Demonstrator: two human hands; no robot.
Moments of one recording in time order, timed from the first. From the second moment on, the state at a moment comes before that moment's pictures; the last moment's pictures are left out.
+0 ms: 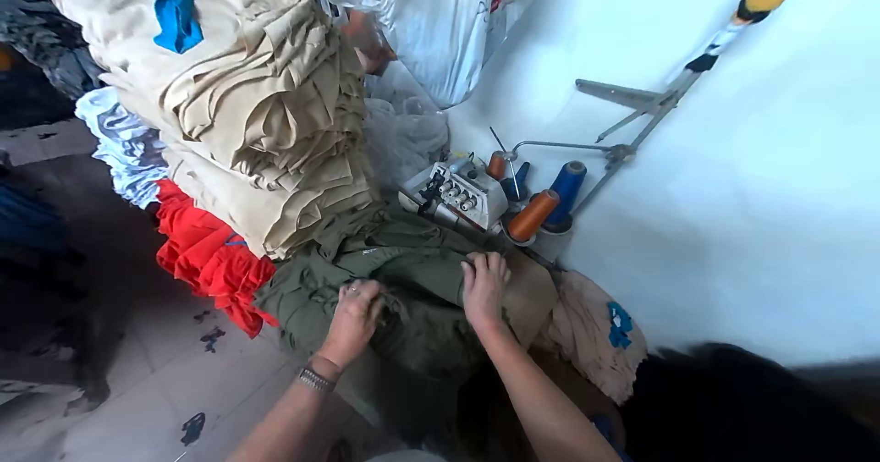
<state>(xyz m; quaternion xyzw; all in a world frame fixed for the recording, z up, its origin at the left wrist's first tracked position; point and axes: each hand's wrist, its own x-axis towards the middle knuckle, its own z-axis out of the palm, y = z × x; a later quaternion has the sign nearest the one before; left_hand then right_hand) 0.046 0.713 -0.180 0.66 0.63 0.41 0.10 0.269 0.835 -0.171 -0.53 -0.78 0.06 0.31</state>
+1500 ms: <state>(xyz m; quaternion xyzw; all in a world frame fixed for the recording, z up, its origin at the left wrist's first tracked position) 0.037 0.695 -0.177 0.56 0.63 0.43 0.32 0.217 0.868 -0.133 -0.52 -0.75 0.34 0.21</state>
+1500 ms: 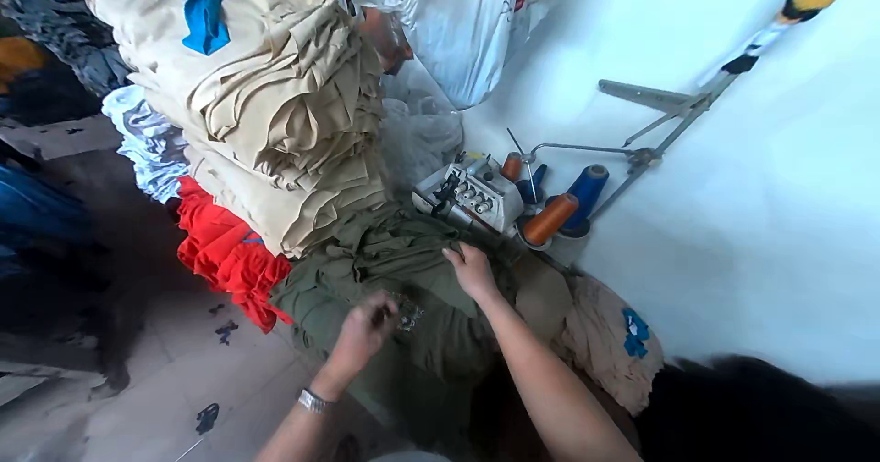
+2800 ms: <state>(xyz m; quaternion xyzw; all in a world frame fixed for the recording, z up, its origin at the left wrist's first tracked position) 0.026 0.726 -0.184 0.19 0.64 0.58 0.47 0.207 0.857 -0.144 -0.52 -0.81 0.18 0.19</state>
